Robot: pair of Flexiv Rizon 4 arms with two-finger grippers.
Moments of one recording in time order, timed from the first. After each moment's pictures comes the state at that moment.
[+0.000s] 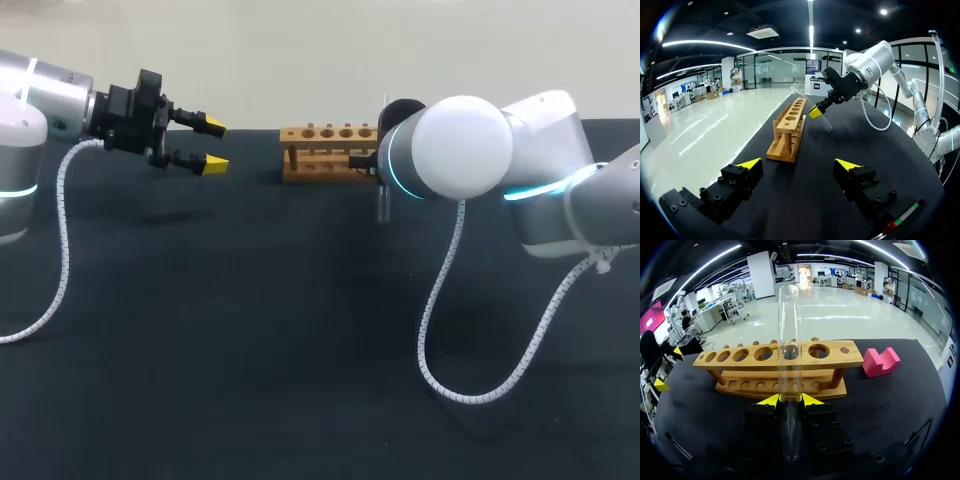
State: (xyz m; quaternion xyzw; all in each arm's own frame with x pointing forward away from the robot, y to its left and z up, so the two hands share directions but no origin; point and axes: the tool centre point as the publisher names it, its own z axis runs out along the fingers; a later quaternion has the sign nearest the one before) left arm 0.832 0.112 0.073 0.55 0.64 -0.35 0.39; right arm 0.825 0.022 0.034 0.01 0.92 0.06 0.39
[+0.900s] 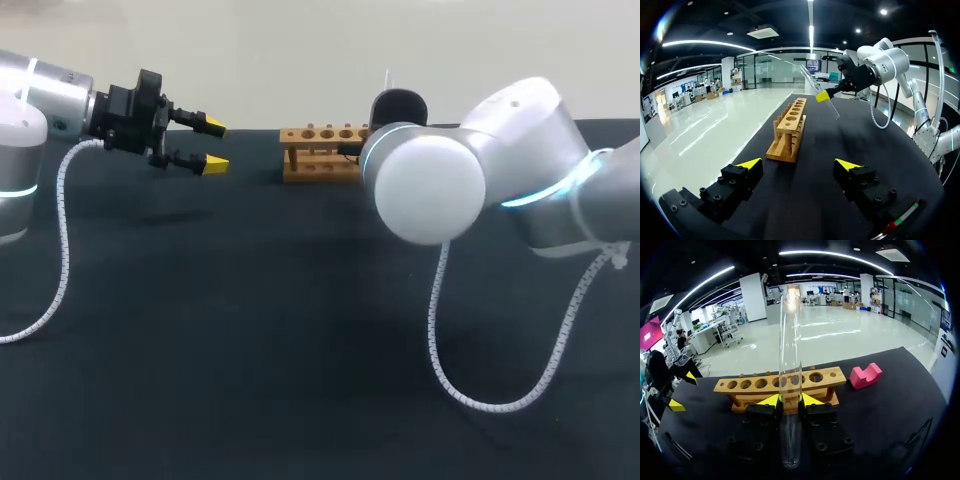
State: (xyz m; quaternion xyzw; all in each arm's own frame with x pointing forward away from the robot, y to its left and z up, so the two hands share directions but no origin) left arm 0.832 0.112 0.073 0.55 0.64 -0.35 0.39; right arm 0.812 0.030 0.094 0.06 0.87 0.05 0.48
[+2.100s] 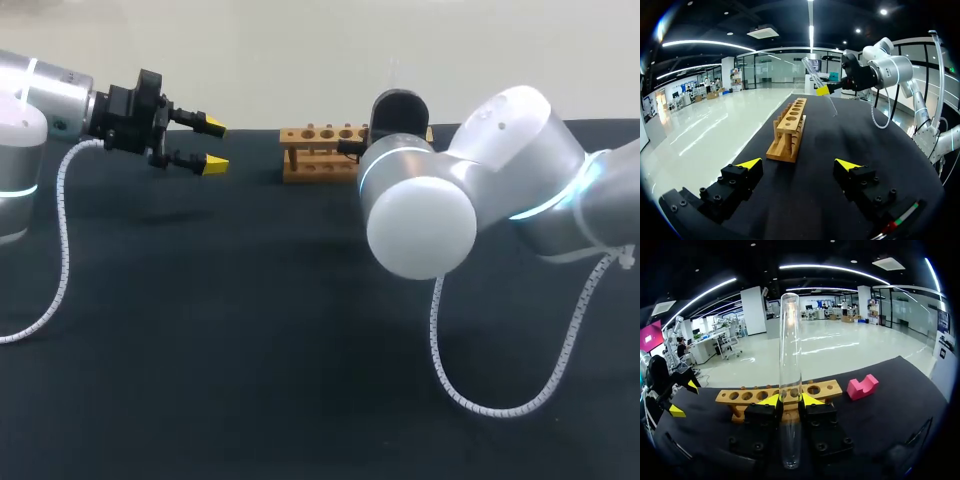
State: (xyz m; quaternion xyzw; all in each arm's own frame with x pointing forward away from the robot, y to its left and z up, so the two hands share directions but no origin) left arm 0.832 0.112 0.073 0.55 0.64 -0.35 0.39; right arm 0.814 0.028 0.104 0.06 0.84 0.04 0.53
